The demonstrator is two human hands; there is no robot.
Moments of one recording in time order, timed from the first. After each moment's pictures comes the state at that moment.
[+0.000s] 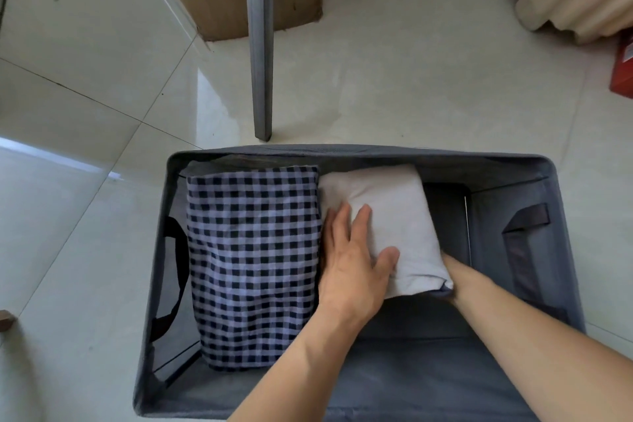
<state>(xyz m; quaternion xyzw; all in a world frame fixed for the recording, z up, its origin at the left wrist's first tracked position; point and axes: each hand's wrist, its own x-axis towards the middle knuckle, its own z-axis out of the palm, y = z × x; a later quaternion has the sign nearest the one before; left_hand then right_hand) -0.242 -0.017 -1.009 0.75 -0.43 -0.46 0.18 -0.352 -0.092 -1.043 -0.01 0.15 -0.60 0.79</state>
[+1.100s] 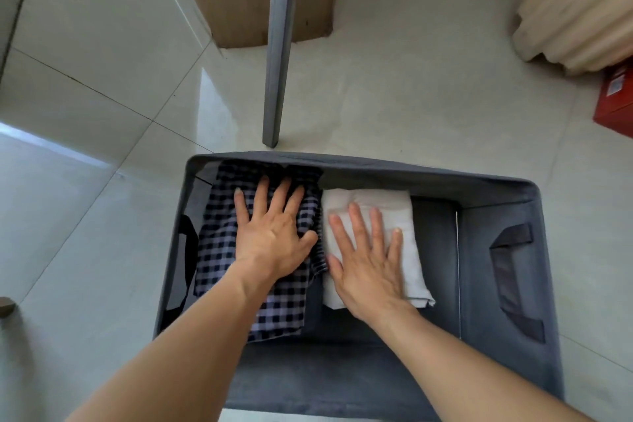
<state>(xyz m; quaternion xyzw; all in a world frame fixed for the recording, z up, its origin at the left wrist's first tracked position) -0.134 -0.029 -1.015 0.78 -0.55 -0.26 -0.12 -0.299 -0.040 -1.038 -0.82 0.49 0.20 0.21</state>
